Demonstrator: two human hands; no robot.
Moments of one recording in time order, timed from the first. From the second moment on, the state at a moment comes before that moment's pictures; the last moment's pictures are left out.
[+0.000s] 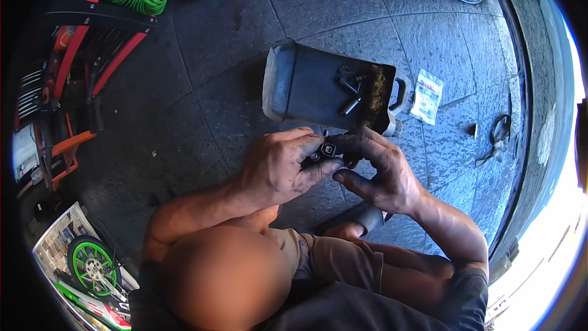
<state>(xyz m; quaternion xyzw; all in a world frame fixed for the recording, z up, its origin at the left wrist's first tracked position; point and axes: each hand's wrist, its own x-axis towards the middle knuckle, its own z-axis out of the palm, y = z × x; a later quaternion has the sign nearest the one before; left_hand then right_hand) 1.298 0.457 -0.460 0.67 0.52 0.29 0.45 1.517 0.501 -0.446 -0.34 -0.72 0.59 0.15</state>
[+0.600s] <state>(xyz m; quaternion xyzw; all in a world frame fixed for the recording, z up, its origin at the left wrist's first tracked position) 1.294 0.456 -0.459 0.36 0.37 0.28 0.81 1.514 0.499 -0.450 -0.28 -0.41 0.85 0.17</state>
